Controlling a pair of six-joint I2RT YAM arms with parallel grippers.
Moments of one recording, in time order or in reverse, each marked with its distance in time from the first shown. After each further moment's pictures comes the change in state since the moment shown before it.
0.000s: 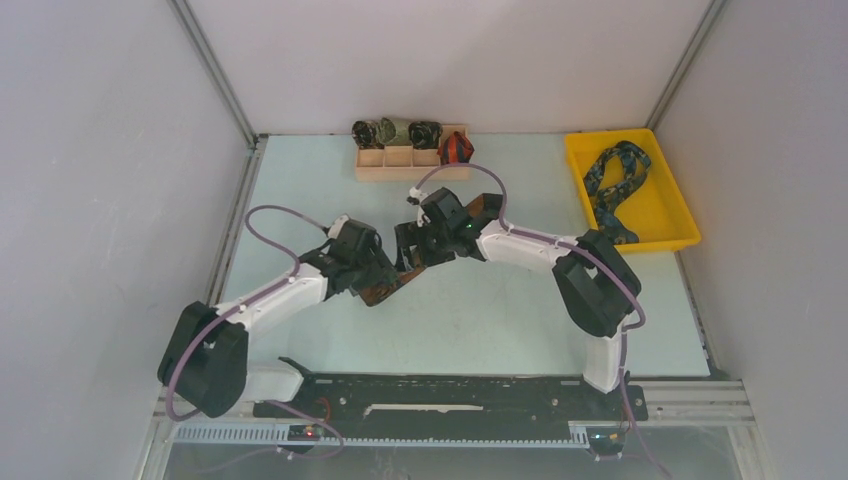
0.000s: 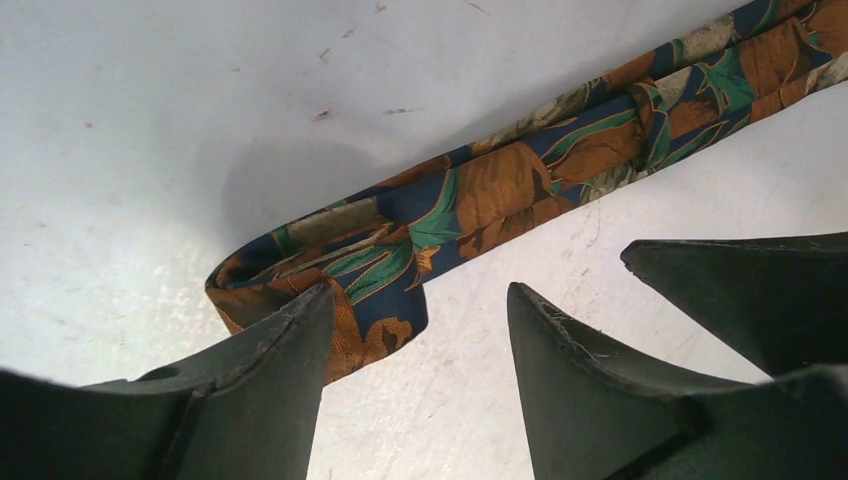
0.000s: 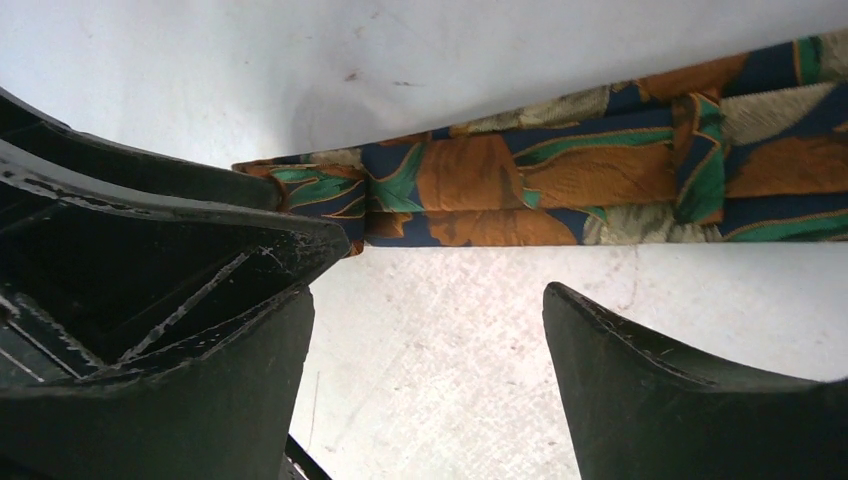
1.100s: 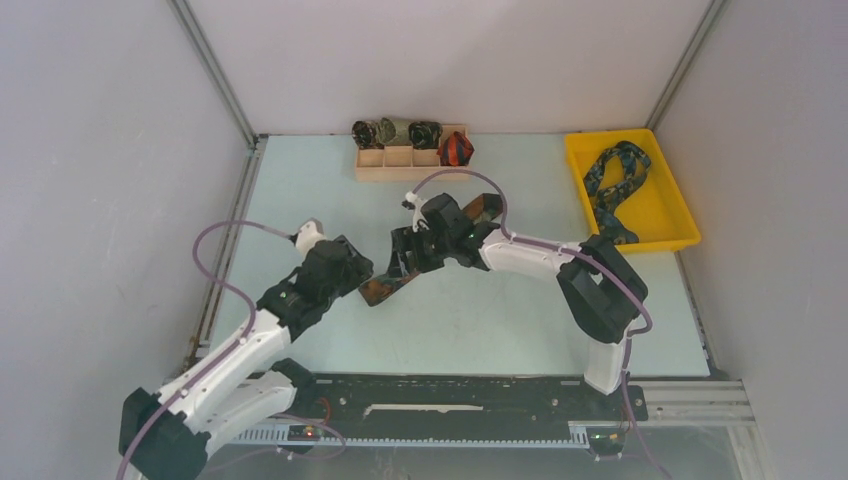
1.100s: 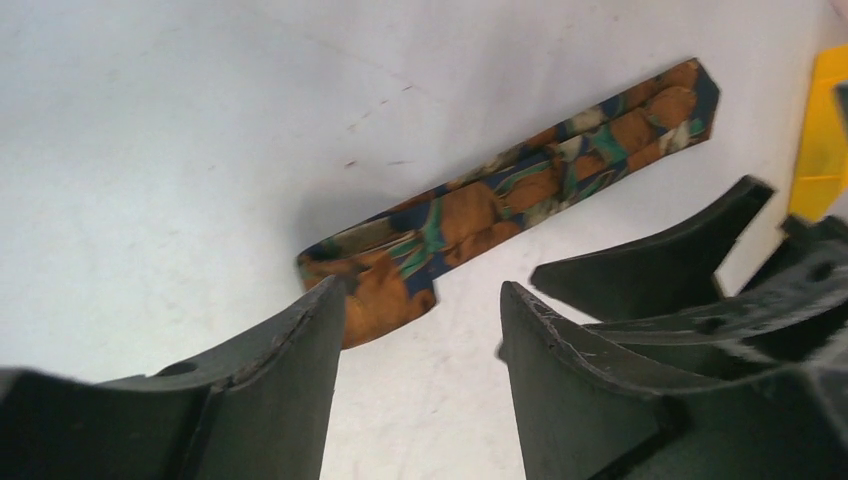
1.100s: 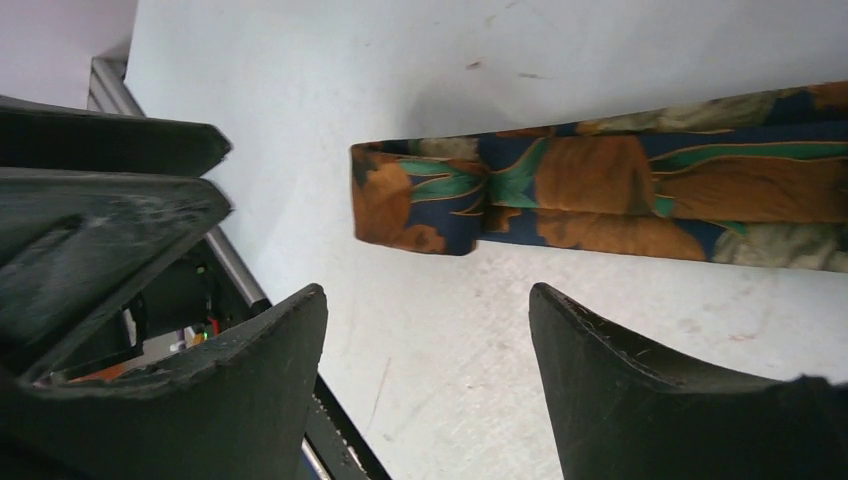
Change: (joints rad) left arm -0.044 -0.387 -0.087 -0.030 -0.188 0.029; right arm 0.012 -0.048 -0.094 0.146 -0.114 0.056
